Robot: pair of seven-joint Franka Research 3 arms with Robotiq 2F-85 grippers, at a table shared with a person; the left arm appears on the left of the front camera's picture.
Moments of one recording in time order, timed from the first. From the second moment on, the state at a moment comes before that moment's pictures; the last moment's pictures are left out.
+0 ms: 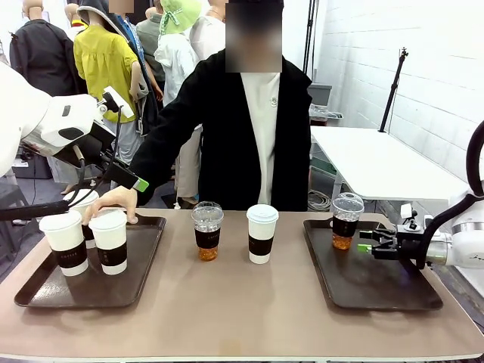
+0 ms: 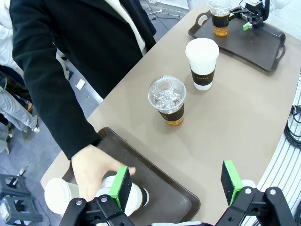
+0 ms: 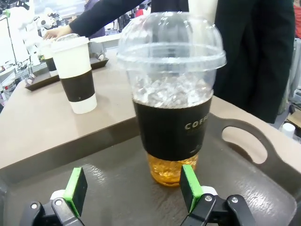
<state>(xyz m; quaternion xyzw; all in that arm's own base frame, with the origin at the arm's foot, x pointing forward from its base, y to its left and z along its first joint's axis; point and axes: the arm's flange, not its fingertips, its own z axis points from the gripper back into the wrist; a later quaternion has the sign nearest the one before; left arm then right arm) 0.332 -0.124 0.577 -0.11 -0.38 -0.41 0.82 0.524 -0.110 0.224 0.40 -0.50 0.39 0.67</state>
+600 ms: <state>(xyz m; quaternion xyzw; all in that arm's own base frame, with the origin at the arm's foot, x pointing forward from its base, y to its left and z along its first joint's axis) 0.332 -0.124 0.577 -0.11 -0.38 -0.41 0.82 0.504 -0.076 0.229 0.41 -0.47 0.43 0.65</state>
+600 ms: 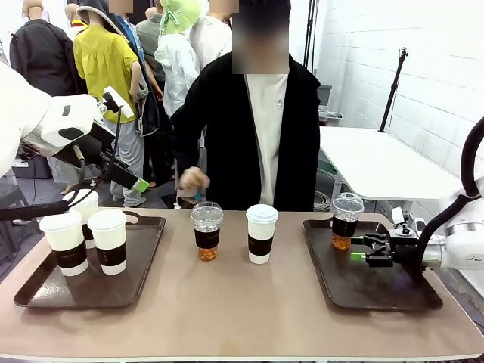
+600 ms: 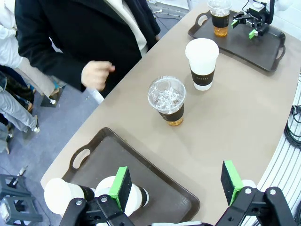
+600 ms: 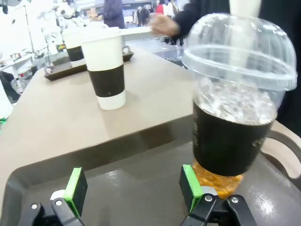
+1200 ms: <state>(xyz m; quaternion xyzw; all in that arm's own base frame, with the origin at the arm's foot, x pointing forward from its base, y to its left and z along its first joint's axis) 0.332 -0.124 0.577 -0.11 -0.38 -0.41 0.82 0.491 0.004 0.221 0.45 -0.44 0.48 0.62</state>
